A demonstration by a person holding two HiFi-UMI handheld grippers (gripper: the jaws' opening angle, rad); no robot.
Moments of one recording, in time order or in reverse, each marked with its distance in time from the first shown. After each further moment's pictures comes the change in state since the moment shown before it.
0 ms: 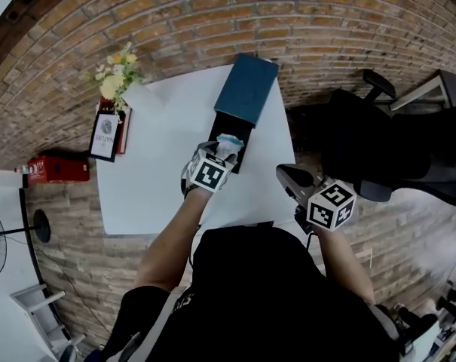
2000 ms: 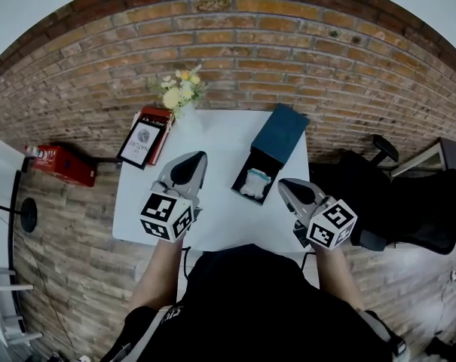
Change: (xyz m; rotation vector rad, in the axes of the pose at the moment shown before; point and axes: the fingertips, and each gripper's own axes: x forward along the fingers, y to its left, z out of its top) left arm -0.318 0.080 0.063 -0.170 -0.834 0.218; right arm 0.050 0.108 0.080 -0.288 -0.131 0.140
